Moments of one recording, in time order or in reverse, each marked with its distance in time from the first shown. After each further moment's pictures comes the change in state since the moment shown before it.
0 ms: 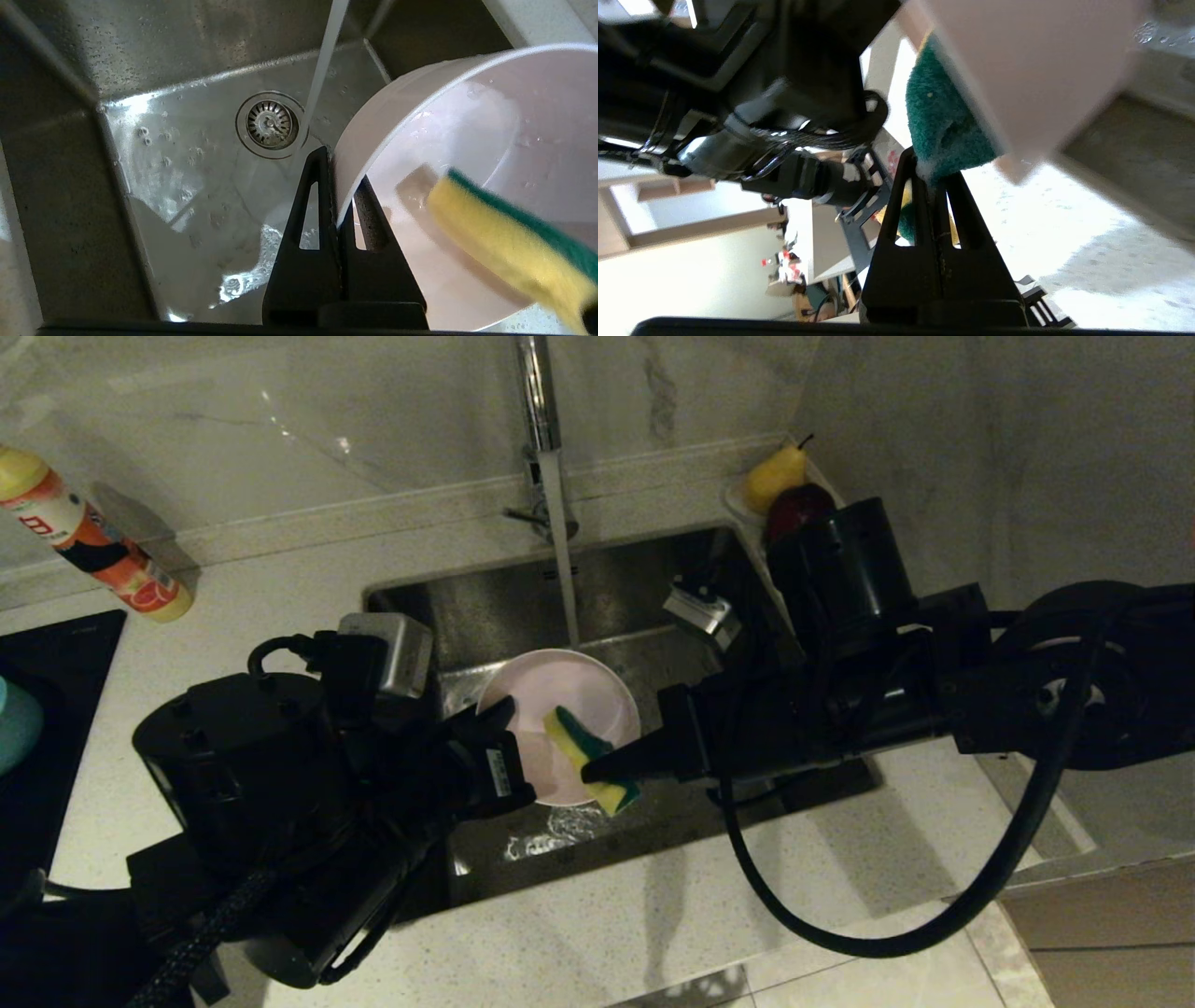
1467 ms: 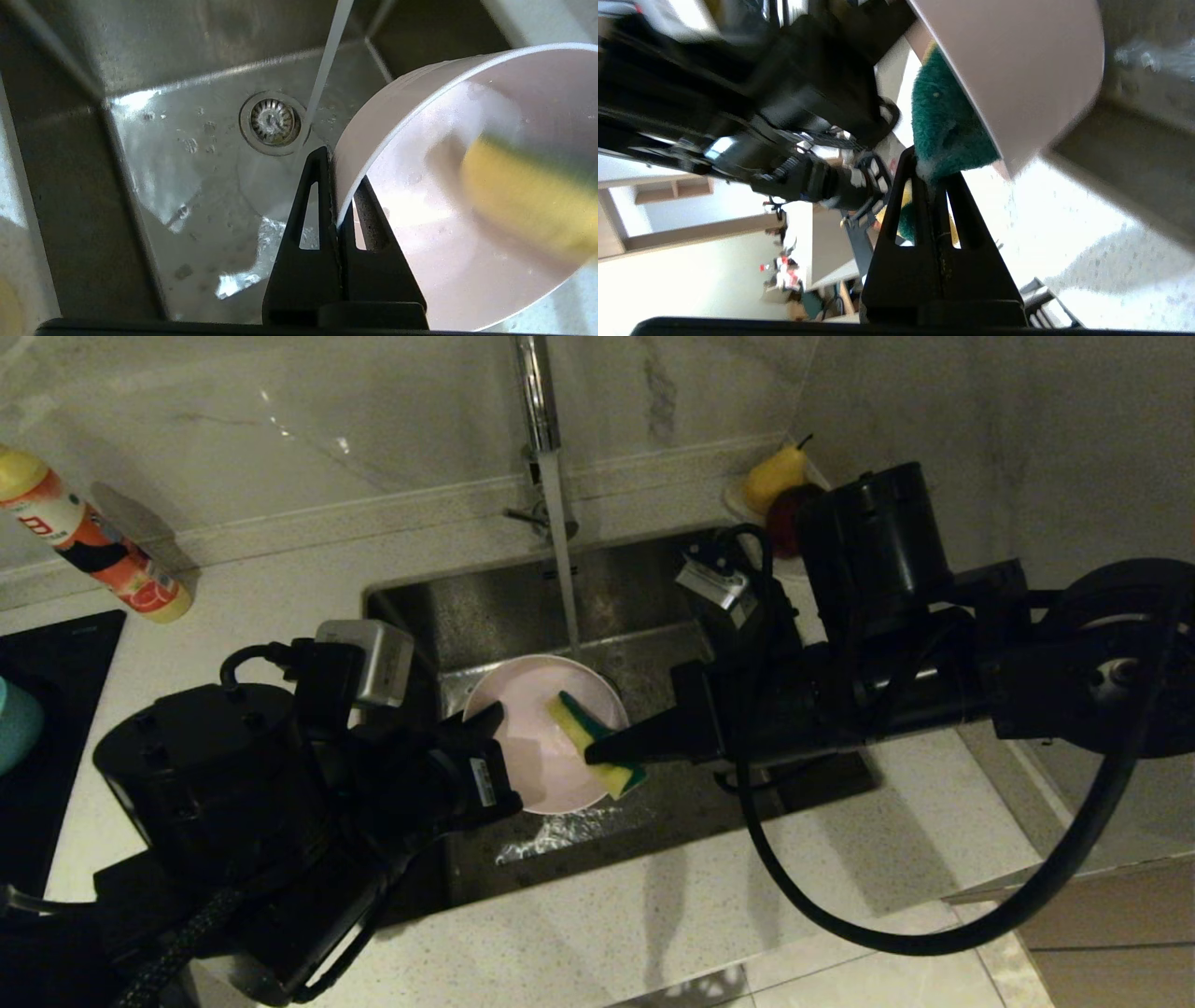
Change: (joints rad) left arm 0.001 -0.033 0.036 -0.005 -0.002 -0.005; right arm -0.003 -0.034 -0.007 0.006 -0.003 0.002
